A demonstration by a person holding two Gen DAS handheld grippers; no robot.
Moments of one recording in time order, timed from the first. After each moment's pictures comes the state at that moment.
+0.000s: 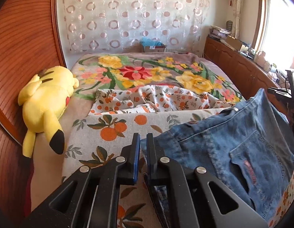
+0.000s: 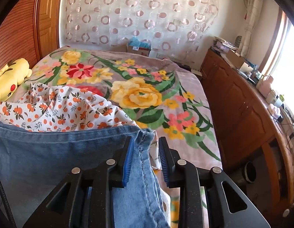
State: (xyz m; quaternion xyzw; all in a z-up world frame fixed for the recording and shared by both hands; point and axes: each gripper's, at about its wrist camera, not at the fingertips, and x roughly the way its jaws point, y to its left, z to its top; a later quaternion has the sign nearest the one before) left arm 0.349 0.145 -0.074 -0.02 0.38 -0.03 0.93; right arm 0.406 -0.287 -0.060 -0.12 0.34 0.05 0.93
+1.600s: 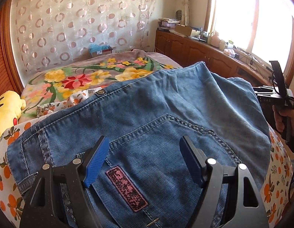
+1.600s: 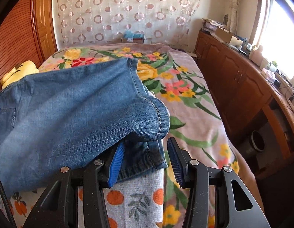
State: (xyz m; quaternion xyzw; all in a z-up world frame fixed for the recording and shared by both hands) left arm 0.334 -0.020 -0.096 0.03 0.36 -0.18 0.92; right arm 0.268 -0.338 -0.070 -0.05 0.36 0.04 0.93
